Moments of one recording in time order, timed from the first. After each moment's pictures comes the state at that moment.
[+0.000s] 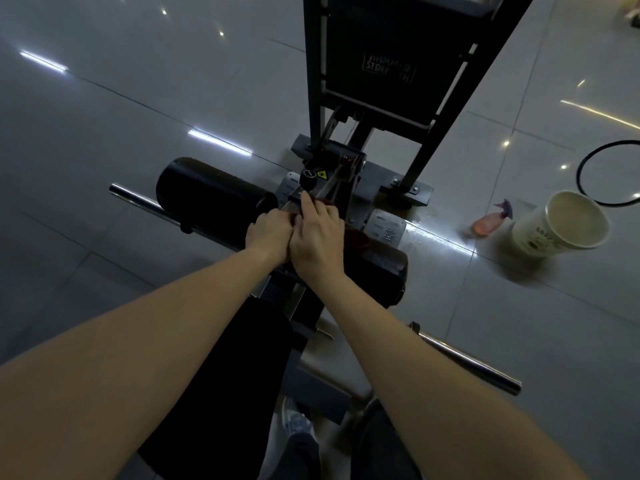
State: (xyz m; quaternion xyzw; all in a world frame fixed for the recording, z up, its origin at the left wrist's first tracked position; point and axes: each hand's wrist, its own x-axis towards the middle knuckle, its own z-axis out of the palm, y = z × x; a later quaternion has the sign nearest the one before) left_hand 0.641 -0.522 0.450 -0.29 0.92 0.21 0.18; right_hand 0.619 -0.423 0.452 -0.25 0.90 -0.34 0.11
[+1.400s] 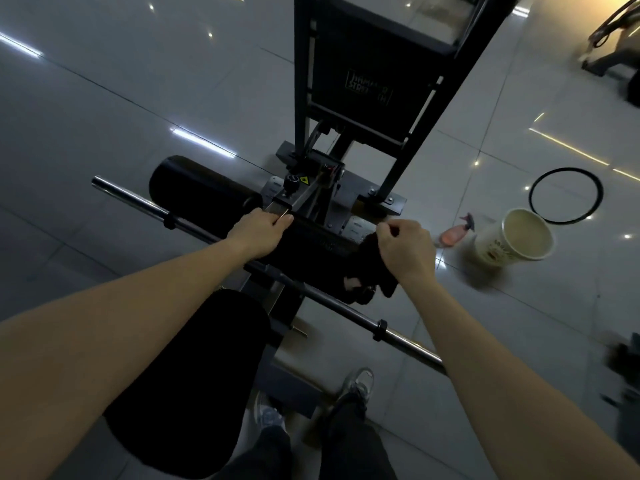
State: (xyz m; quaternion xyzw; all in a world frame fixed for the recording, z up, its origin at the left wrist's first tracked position) left_hand 0.655 -0.530 0.462 -0.28 0.88 0.33 0.19; right_hand 0.560 -0.274 0.512 -0.09 0.94 -0.29 0.13
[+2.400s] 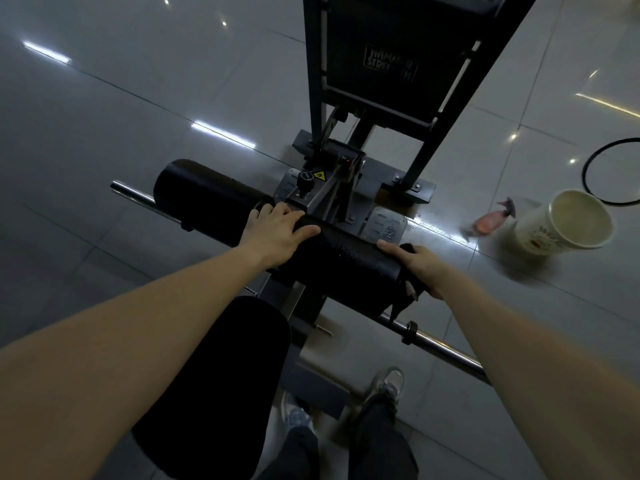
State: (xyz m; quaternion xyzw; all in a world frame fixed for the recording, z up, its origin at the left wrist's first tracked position) left_hand 0.631 -0.538 0.437 -0.17 0.96 0.13 0.19; right_hand 0.517 -0.265 0.421 0.05 0.78 -0.41 0.47
